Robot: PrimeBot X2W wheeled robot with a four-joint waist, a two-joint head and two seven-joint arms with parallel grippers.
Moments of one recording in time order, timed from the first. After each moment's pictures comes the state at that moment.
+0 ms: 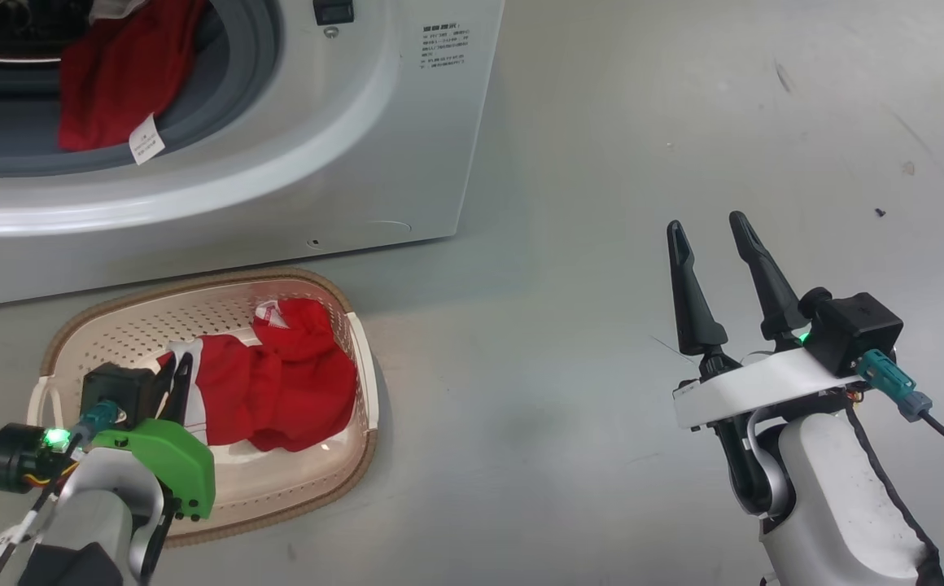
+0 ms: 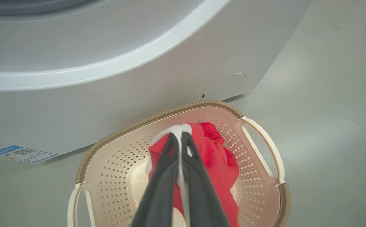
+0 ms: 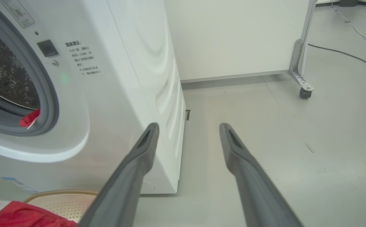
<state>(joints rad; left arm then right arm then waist) -0.33 0.20 -0.20 0.56 -0.23 -0.08 -0.07 -0.27 -0.06 0.26 0.19 0.39 0.12 -0.25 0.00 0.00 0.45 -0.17</state>
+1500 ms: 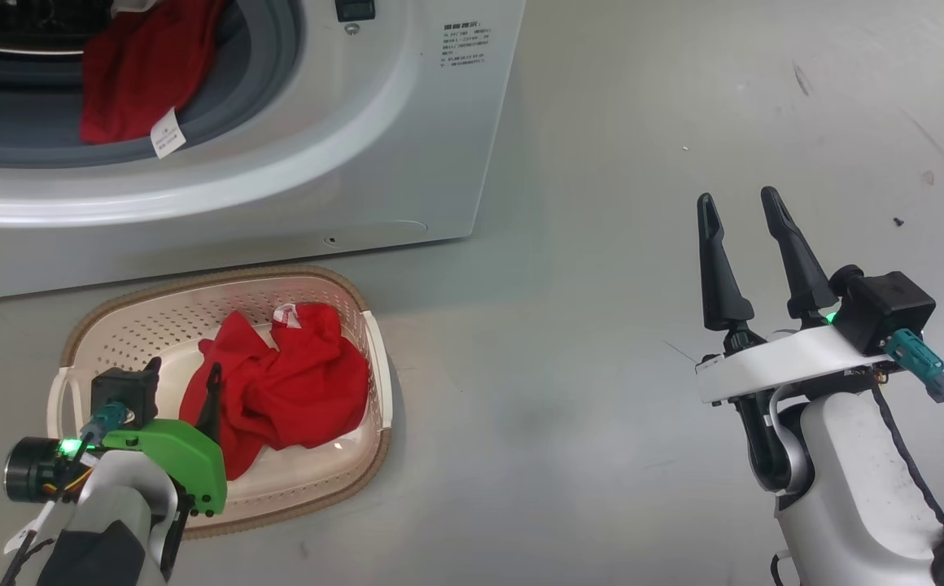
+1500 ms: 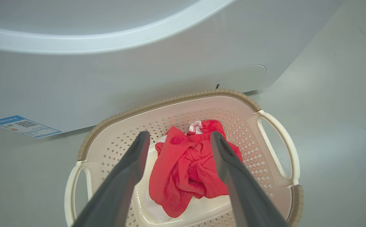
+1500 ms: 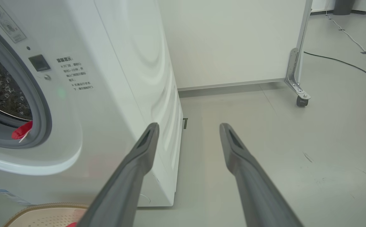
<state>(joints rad) -0.45 0.13 -0.19 0.86 -0.24 -0.07 -0.20 -0.30 -0.05 0.20 0.20 0.38 0.12 -0.25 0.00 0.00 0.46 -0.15</state>
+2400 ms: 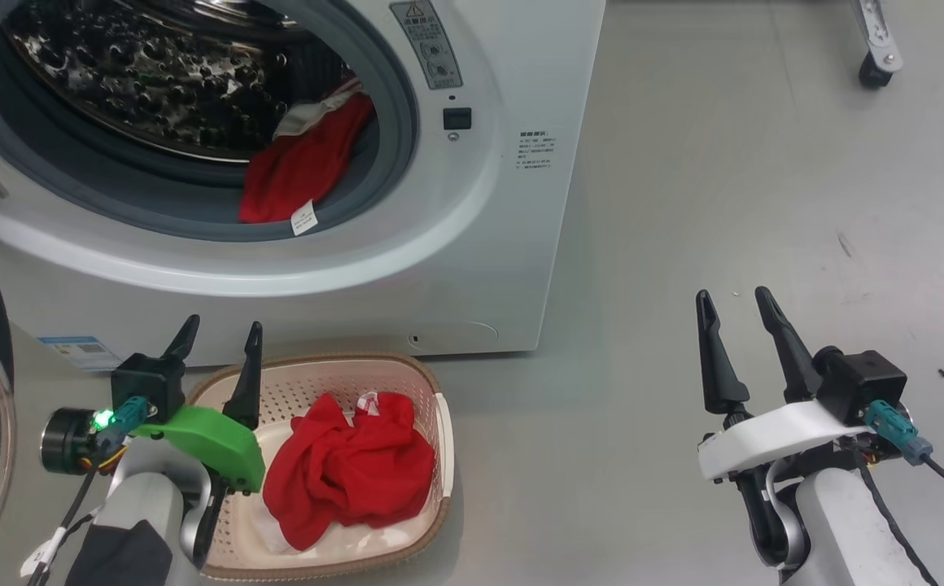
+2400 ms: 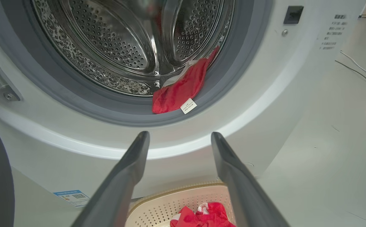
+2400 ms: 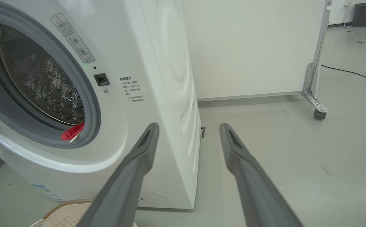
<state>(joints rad) -0.40 0.08 -0.19 0.67 -0.25 -0.08 -0.25 -0.18 -0.05 0.19 0.27 0.38 0.12 -0.25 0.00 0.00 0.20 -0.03</state>
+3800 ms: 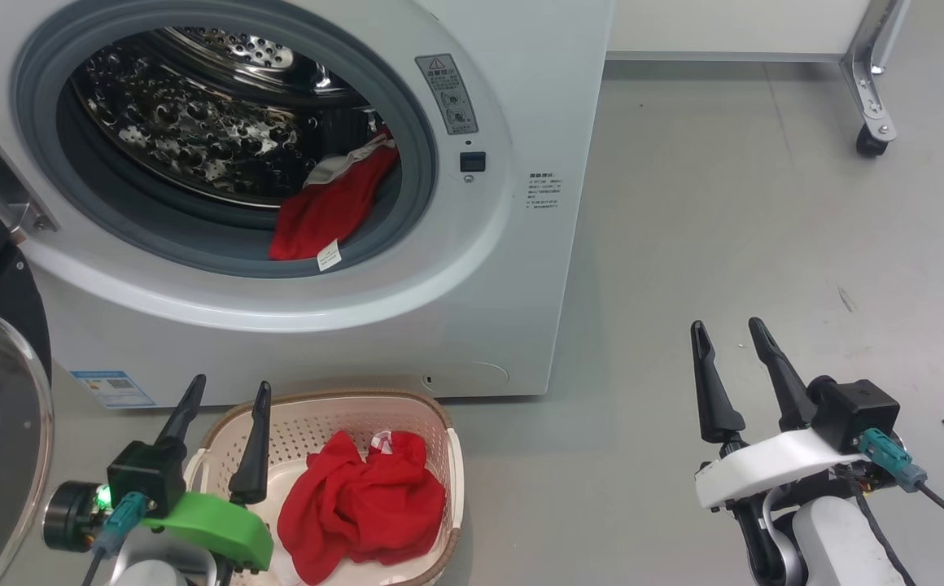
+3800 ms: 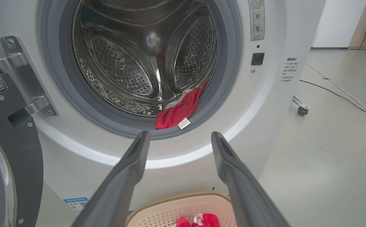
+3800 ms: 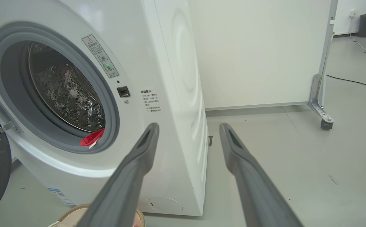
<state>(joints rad) -0.12 0.08 -0.14 0.34 -0.23 -0.08 -0.25 -0.11 -0.05 0.20 0.25 0.39 0.12 -0.25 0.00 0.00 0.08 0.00</state>
